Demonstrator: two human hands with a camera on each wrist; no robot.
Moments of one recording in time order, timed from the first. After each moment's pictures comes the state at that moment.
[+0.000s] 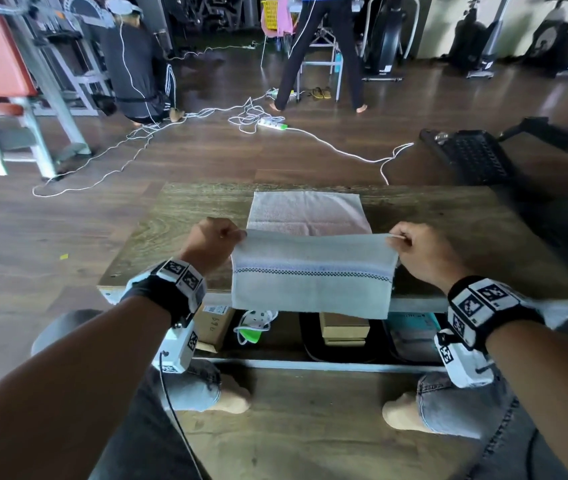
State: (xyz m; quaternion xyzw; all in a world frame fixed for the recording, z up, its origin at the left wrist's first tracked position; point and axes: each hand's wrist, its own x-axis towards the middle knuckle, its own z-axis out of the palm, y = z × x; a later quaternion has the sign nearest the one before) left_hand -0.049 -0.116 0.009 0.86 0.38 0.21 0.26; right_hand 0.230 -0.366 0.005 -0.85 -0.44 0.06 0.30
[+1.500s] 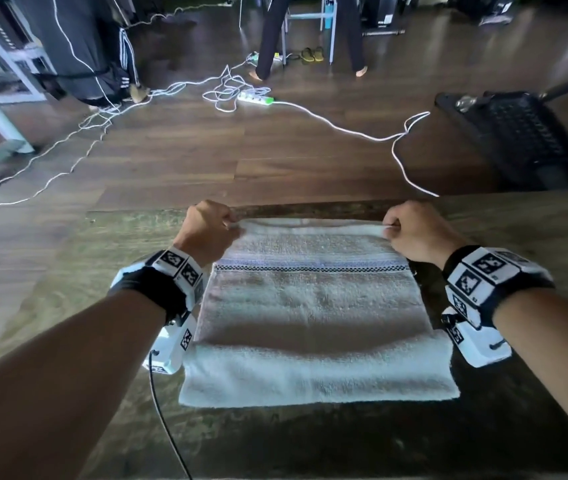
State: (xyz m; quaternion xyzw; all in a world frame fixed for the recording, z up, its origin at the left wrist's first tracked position) left_hand 0.149 0.074 -0.053 0.89 0.37 0.16 0.24; right_hand 0.406 -0.152 -0.064 -0.87 -0.45 0.07 0.17
